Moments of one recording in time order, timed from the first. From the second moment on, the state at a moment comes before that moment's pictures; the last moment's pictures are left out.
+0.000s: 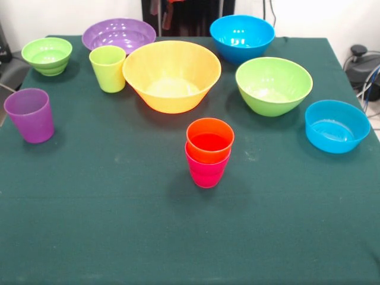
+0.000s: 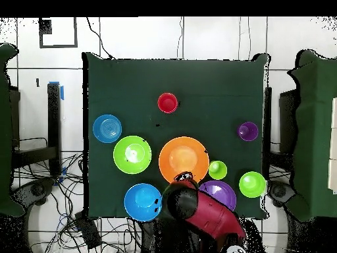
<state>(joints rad) -0.20 -0.74 -0.31 2.13 0.12 0.18 2.27</state>
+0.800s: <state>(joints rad) -0.40 -0.75 -0.27 1.99 -0.04 0.25 2.27</state>
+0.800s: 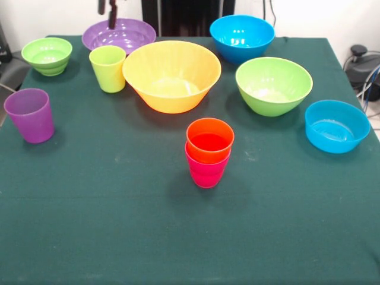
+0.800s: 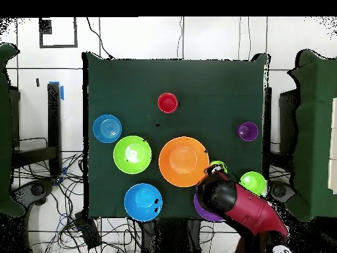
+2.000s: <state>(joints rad) -0.66 -0.60 -0.09 1.84 -0.28 0.25 2.27</state>
